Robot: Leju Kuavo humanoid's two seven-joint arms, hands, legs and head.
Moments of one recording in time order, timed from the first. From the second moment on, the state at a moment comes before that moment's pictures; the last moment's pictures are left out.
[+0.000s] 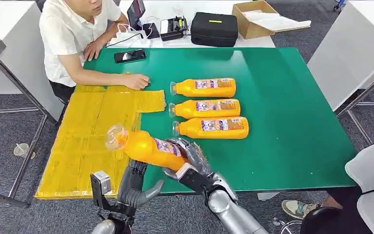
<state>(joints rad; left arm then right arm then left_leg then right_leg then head) -0.02 -0.16 -0.46 -1.25 0.30 -0.10 -0.42 -0.22 0.07 0.62 -1.09 0.41 -0.05 -0.58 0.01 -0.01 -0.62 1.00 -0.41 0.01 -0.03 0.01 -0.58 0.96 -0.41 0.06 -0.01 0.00</state>
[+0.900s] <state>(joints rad) -0.04 -0.20 -0.41 -1.36 0.59 -0.09 -0.42 -0.30 0.11 0.78 -1.02 0.35 -0.03 -0.59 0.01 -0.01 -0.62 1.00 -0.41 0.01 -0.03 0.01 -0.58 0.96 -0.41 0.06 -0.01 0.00</state>
